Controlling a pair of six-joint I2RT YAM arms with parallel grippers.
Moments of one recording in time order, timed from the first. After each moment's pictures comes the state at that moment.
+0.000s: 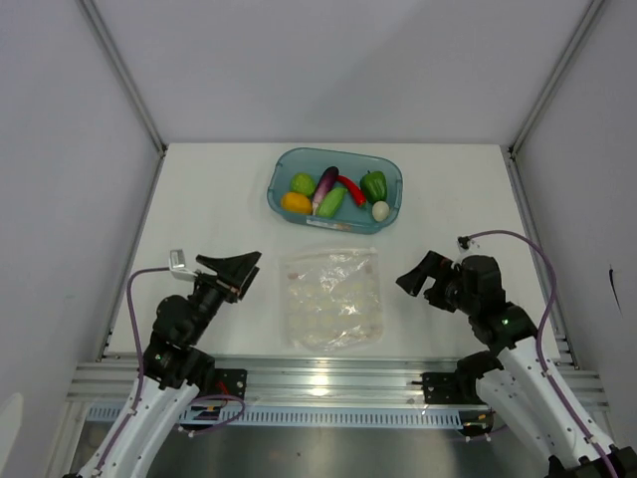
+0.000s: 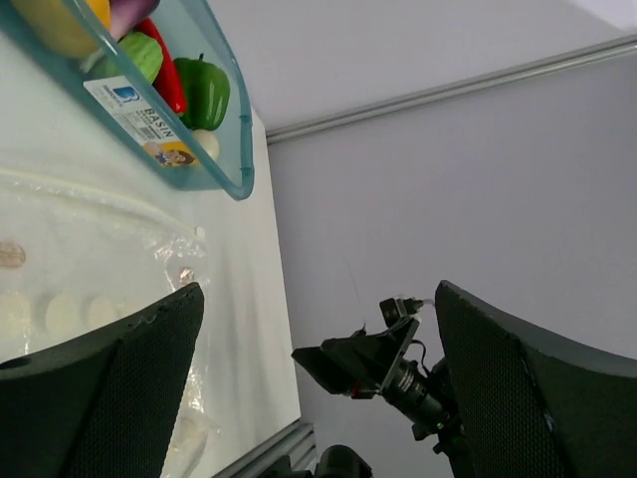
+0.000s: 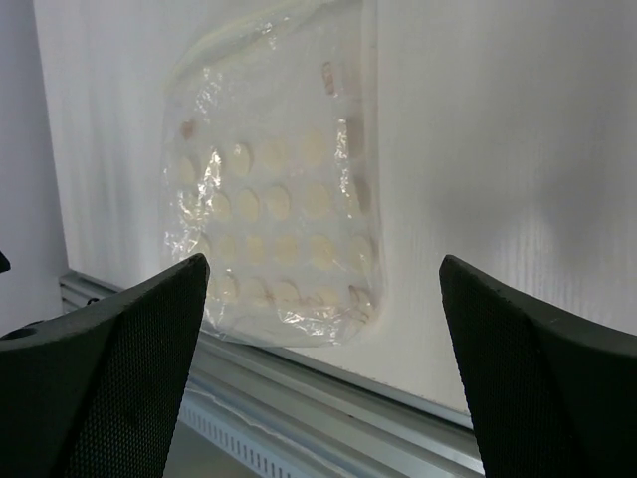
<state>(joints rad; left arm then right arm) -0.39 0.12 0.22 -0.06 0.04 -1.31 0.34 0.60 0.51 -0.50 -0.19 0.74</state>
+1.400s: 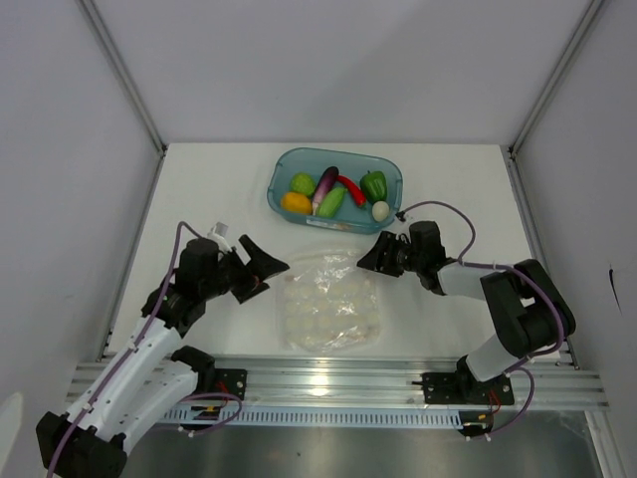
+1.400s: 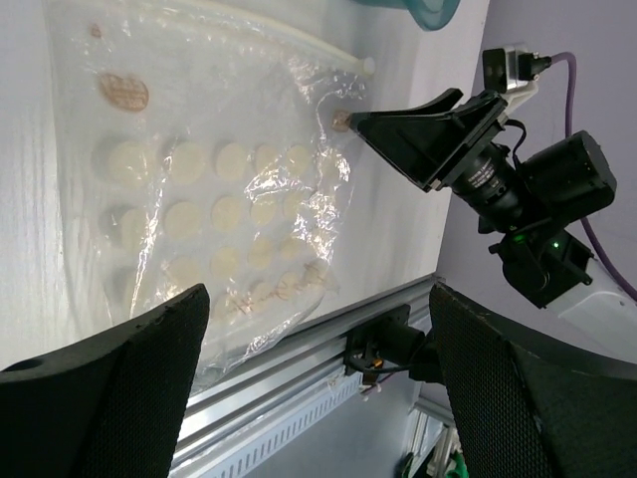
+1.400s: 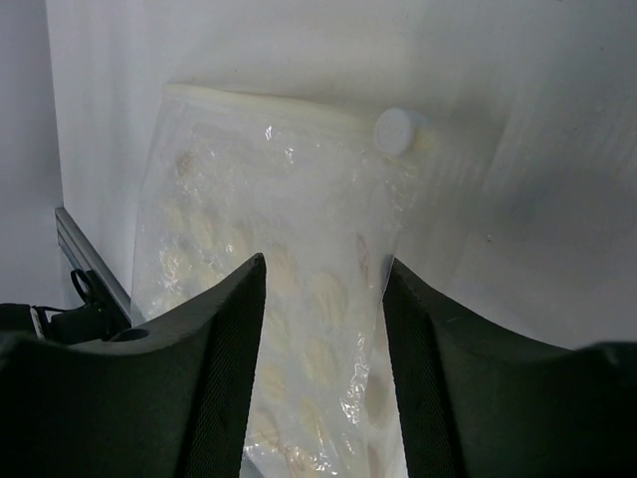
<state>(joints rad) -0.38 0.71 0.59 -0.46 0.31 -1.04 0.39 1.57 0.60 0.37 -0.47 0.66</state>
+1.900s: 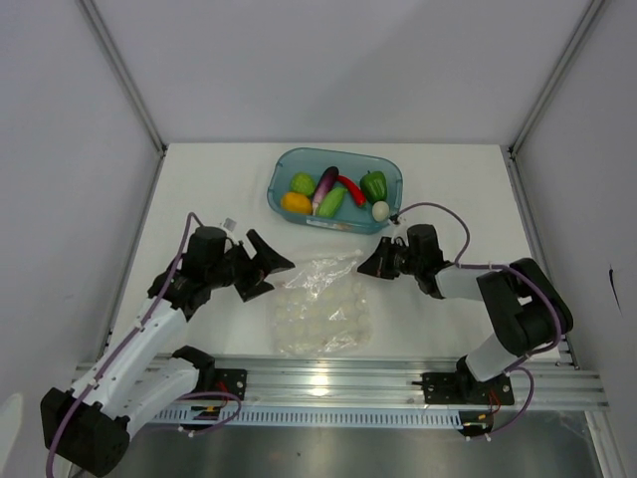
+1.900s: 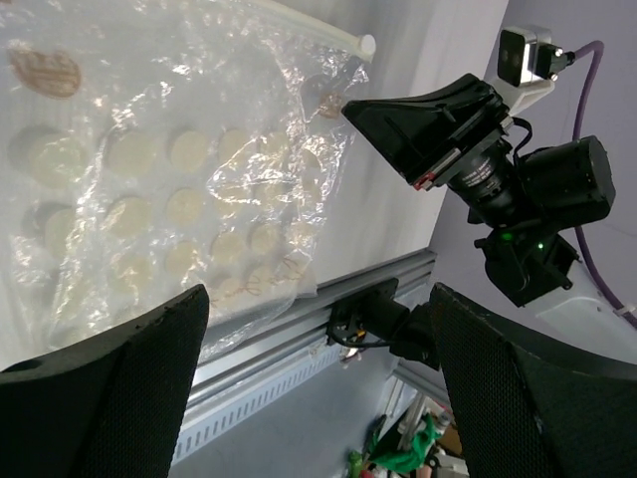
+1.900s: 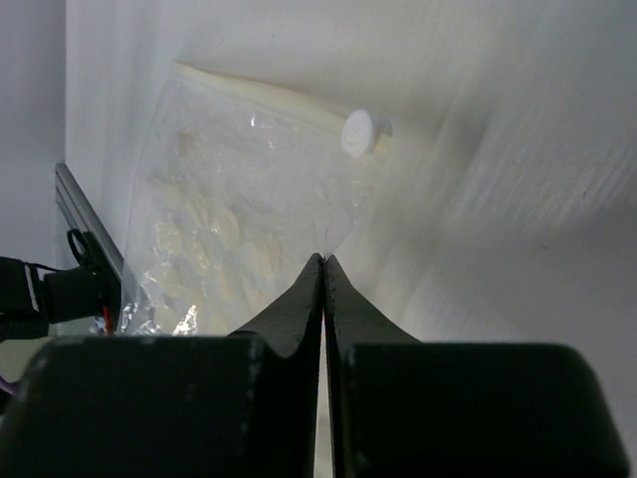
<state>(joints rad) -0.38 0.85 0.68 -0.52 0.37 -1.06 0.41 1.59 0.57 0.45 -0.54 0.62</state>
